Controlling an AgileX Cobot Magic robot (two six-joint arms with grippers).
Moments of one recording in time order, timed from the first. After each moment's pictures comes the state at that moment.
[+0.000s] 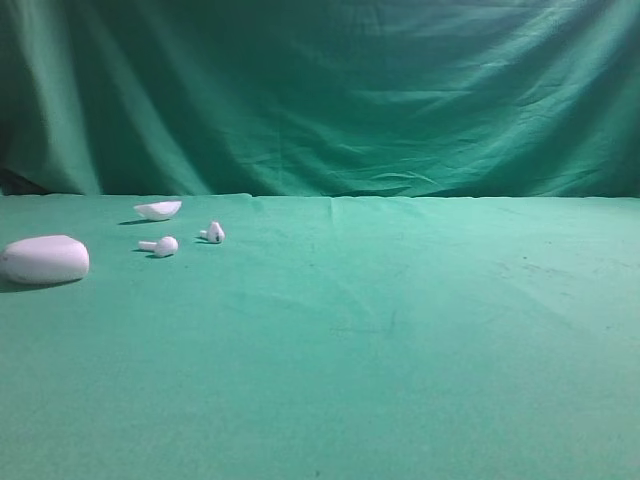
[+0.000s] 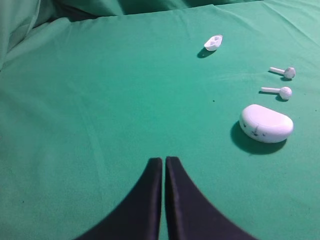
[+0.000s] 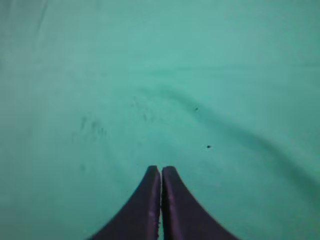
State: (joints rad) left arm -0.05 -0.01 0.02 0.00 0.35 0.08; right arm 0.04 0.73 -0.51 0.24 0.64 -0.26
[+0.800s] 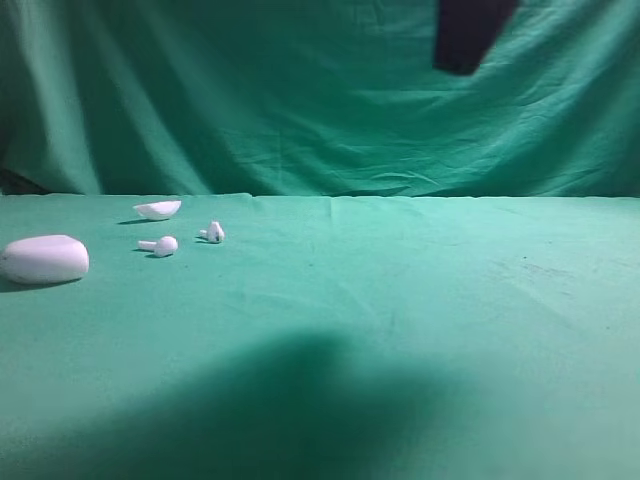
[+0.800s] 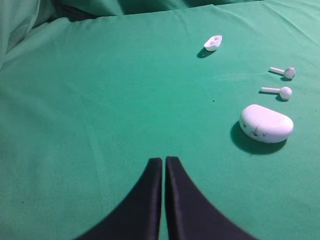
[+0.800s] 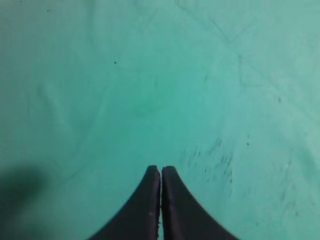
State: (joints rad) left arm -0.05 -0.01 0.02 0.00 0.35 0.08; right arm 0.55 1.54 -1.18 0.07 0.93 -0.24
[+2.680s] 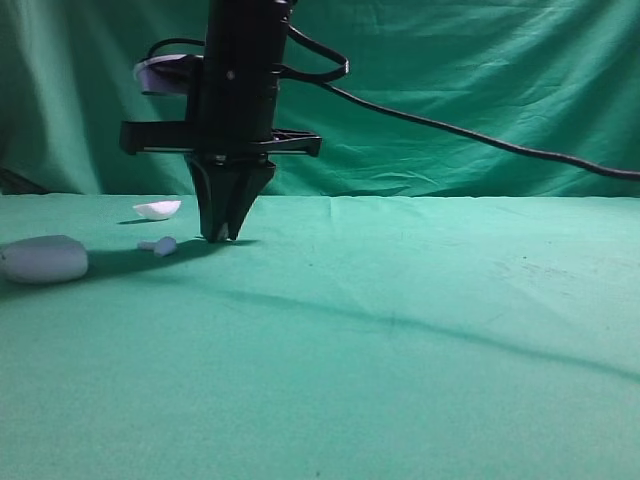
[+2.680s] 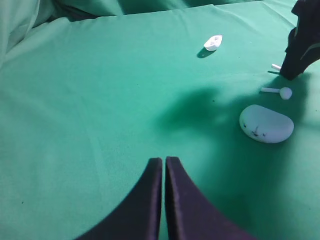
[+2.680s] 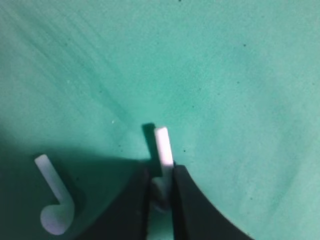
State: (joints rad) left arm -0.05 -0.01 0.02 0.00 0.35 0.08; right arm 0.72 2.47 -2.24 0.01 1.13 -0.05
